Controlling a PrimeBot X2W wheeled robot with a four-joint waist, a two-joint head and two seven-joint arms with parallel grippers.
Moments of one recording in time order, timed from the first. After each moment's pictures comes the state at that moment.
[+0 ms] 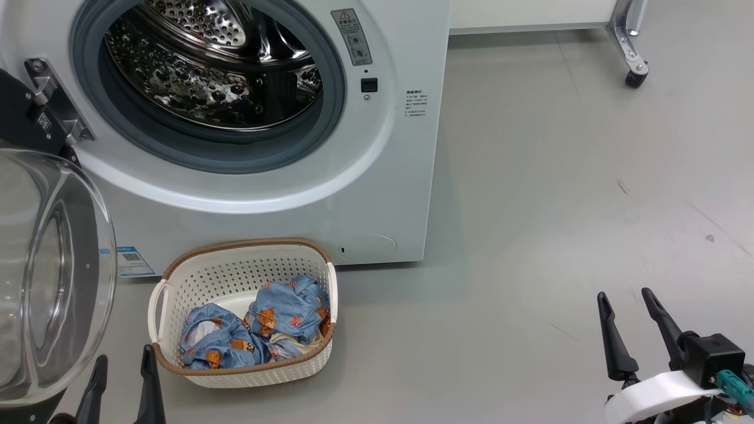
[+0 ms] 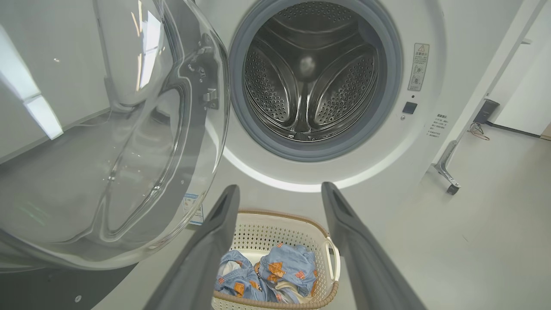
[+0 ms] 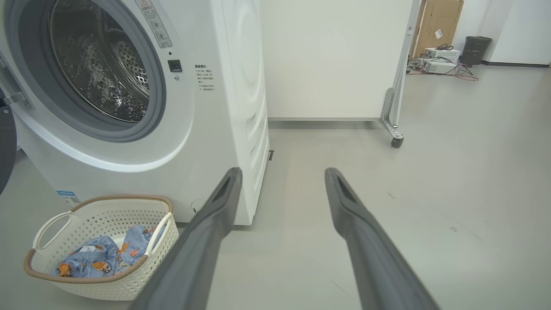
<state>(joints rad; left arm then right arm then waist) 0.29 0.09 0.03 -0.06 -0.47 -0.10 -0.22 0.09 -0.14 0.10 0.18 0.22 0.12 -0.26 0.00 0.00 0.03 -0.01</state>
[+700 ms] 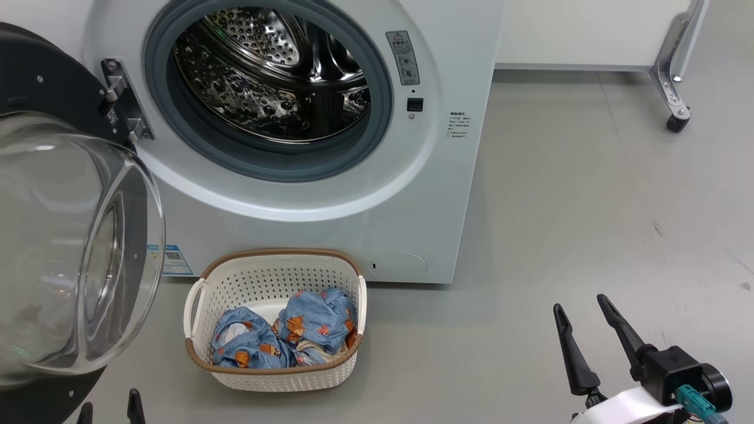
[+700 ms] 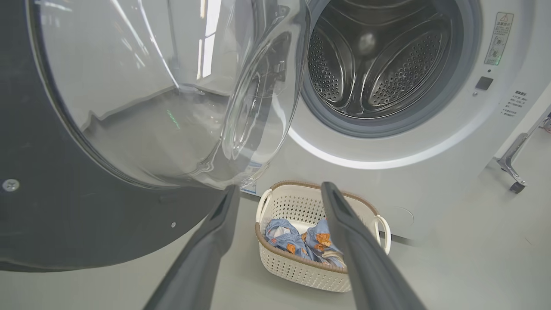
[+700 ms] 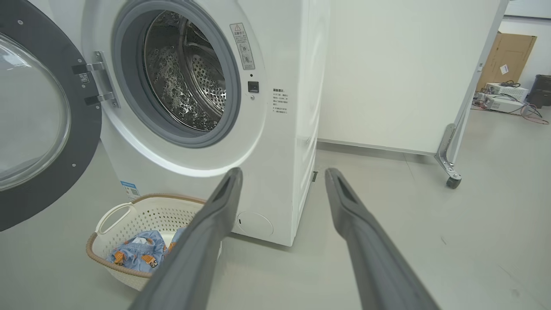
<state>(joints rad) 0.34 0.08 0.07 0.07 -0.43 -0.10 -0.25 0.13 -0.10 0.15 0.11 0.14 0.12 -0.26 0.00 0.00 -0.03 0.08</state>
